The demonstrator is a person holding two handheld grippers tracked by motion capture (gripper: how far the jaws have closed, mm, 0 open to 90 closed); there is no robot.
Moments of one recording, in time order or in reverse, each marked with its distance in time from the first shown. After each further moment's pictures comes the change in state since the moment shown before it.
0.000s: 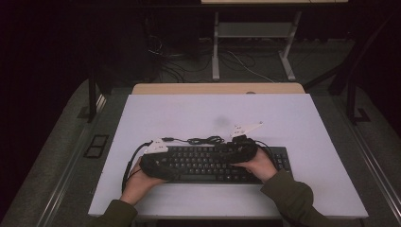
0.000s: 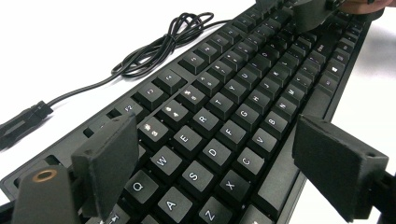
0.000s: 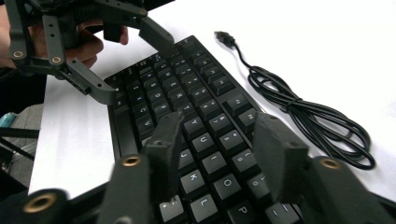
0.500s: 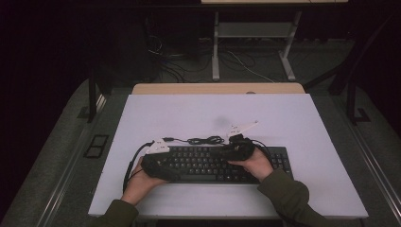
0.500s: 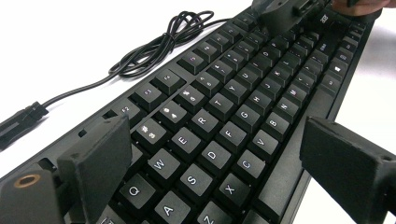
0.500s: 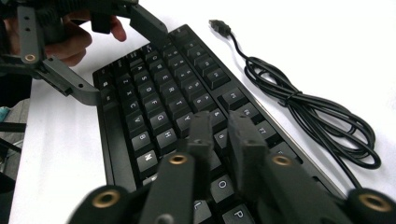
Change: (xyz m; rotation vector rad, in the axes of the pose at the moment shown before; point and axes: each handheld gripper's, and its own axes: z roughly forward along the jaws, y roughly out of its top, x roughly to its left) left arm -0.001 0.000 0.004 0.011 0.004 0.000; right arm -0.004 0.001 0.009 0.043 -0.016 0.015
